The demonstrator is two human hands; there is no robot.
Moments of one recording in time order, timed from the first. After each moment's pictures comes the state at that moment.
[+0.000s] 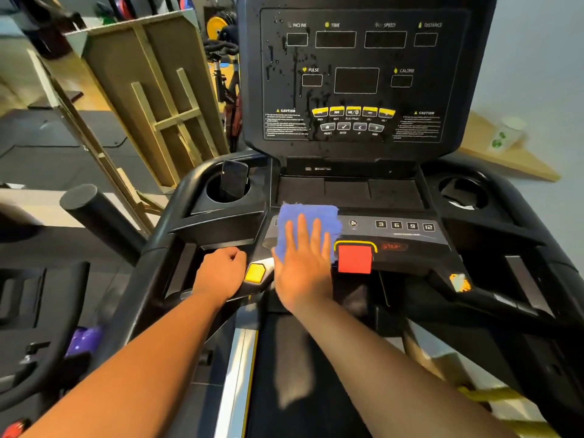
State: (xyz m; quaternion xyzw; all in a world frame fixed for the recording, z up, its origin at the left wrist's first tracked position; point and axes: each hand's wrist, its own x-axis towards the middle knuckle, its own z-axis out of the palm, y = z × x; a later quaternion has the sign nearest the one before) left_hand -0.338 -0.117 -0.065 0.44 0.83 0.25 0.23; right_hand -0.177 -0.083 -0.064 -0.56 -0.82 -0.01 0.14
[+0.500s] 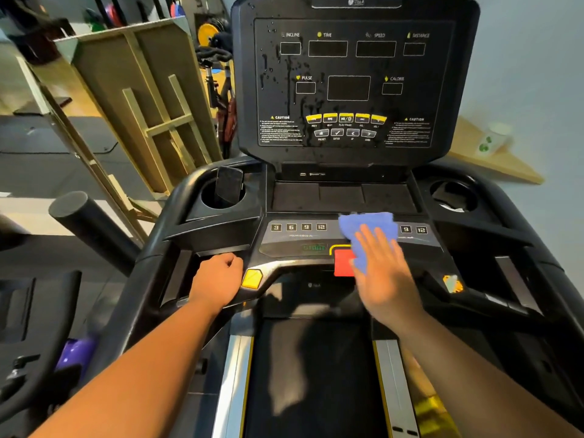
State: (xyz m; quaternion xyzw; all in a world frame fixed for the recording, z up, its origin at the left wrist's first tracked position) left_hand -0.341 -0.118 -0.066 0.45 0.82 0.26 0.24; right_hand -0.027 -0.051 -0.078 -0.51 -0.82 0.00 0.24
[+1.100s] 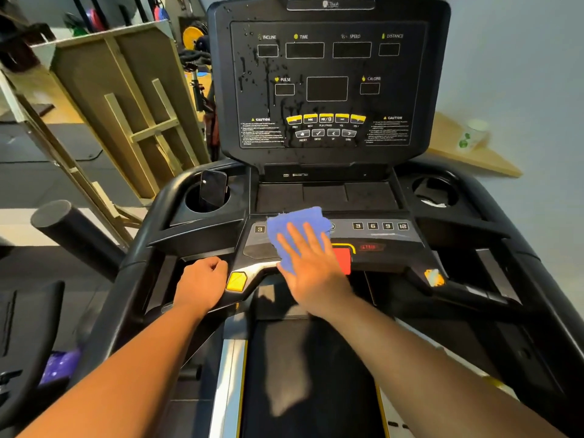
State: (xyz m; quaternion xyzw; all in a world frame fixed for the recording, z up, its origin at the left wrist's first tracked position) left_hand -0.342 -0.115 -0.071 0.44 0.83 0.25 0.23; right_hand -0.111 -0.058 -0.070 -0.44 -0.89 -0.03 0.12
